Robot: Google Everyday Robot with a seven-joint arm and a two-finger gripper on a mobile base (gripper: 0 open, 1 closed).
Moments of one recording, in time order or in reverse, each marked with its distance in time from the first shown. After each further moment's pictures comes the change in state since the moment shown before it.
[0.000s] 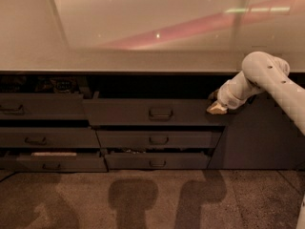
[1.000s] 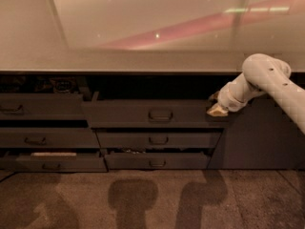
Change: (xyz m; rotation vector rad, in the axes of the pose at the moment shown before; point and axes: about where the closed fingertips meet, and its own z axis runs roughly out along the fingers) arm 0.006 0.011 0.000 -0.006 0.010 -0.016
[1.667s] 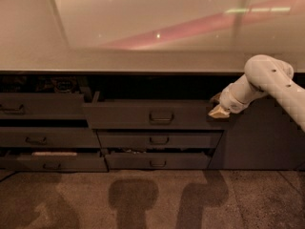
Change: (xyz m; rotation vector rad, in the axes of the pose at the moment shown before) arm 0.002 0.006 -0.003 -0.002 0.005 -0.007
